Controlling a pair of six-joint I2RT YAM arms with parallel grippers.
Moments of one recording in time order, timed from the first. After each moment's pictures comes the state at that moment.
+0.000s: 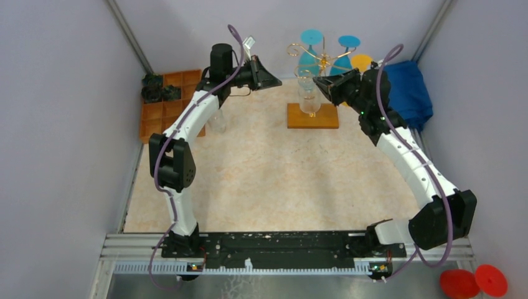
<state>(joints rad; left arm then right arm) -0.33 1.95 1.80 -0.08 0.83 -0.69 0.31 1.34 1.27 -0.08 -0.16 1.33</state>
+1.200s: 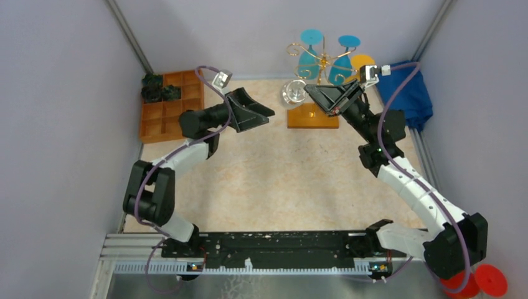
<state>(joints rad) -0.34 1.52 0.93 1.41 1.04 -1.36 0.44 1.10 0.94 0.68 -0.41 1.35</state>
